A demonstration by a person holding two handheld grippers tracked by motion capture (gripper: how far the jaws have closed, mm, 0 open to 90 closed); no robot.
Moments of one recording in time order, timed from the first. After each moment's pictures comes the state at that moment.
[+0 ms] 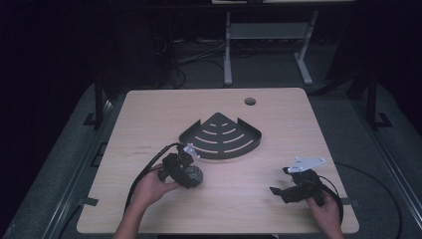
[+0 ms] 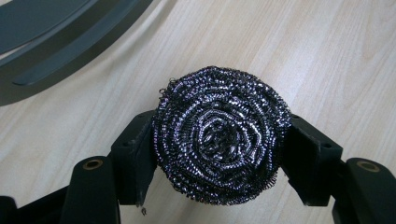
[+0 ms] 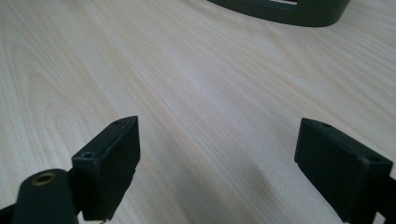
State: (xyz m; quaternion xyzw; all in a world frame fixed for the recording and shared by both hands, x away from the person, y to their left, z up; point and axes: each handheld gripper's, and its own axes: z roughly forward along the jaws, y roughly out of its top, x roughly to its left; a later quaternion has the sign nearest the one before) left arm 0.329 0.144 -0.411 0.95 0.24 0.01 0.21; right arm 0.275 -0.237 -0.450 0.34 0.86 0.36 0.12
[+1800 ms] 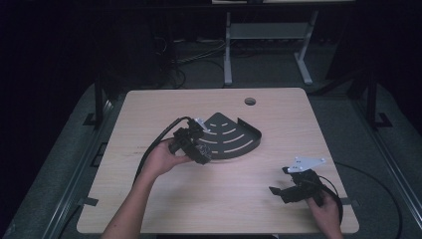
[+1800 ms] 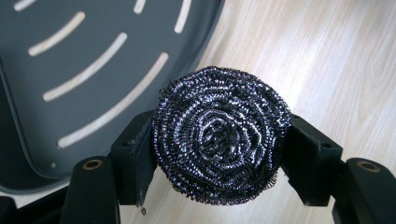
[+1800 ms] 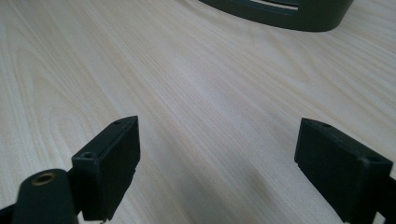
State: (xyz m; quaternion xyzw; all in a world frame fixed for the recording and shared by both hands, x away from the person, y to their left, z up) left arm 0.393 0.113 -0.374 0.95 0.23 -0.01 0.21; right arm 0.274 -0.235 -0.448 0.34 0.86 0.36 0.12
